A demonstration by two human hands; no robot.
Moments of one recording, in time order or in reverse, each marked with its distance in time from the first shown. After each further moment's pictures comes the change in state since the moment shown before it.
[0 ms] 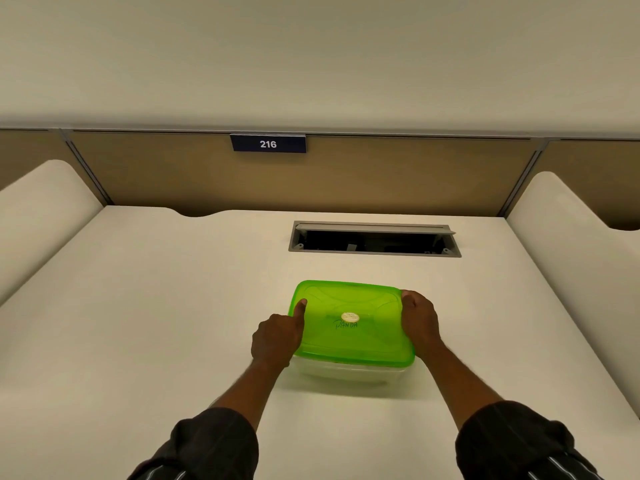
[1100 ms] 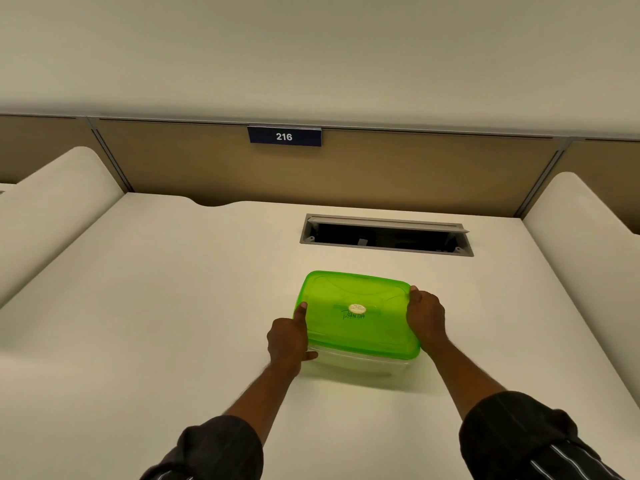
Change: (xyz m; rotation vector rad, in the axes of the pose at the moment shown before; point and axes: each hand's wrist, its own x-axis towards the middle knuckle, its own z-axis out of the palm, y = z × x) left_hand -0.029 -0.005 0.011 -0.729 -0.053 -0.240; right_hand 0.004 0.004 0.003 -0.176 0.029 -0.070
